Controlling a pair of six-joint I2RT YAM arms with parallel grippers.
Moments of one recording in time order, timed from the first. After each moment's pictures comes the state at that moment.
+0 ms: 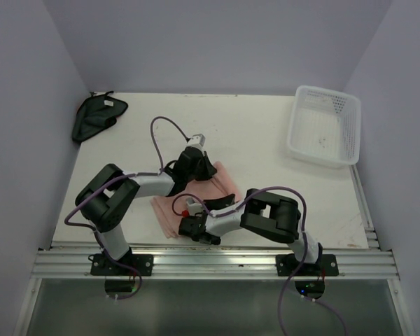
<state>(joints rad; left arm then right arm) -0.68 1.76 0.83 0.34 -0.06 -0.69 1.32 2.11 1.10 -0.56 1.24 -0.10</state>
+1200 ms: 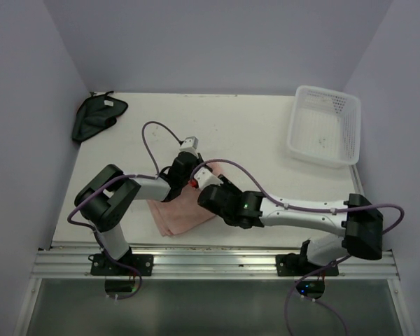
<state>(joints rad) -0.66 1.76 0.72 0.52 -0.09 -0.69 1.25 1.46 1.03 -0.53 0.73 0.12</state>
